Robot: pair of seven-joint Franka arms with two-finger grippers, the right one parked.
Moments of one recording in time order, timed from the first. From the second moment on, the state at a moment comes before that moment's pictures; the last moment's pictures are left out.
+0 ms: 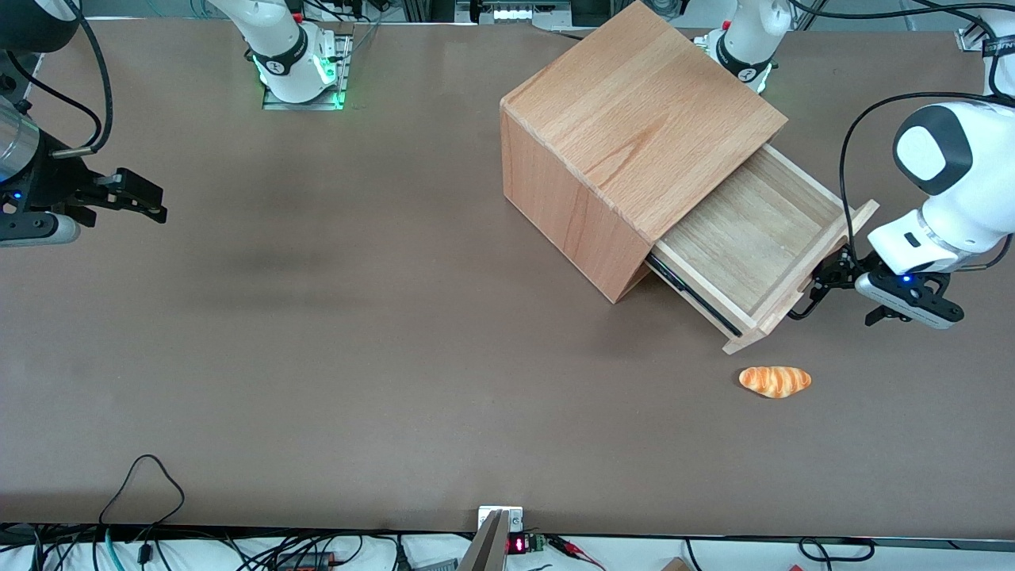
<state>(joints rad) -0.11 0.16 0.21 -2.00 -0.24 2.35 0.70</state>
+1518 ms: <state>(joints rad) -0.11 0.05 0.24 -1.63 -0.09 1.71 0.33</state>
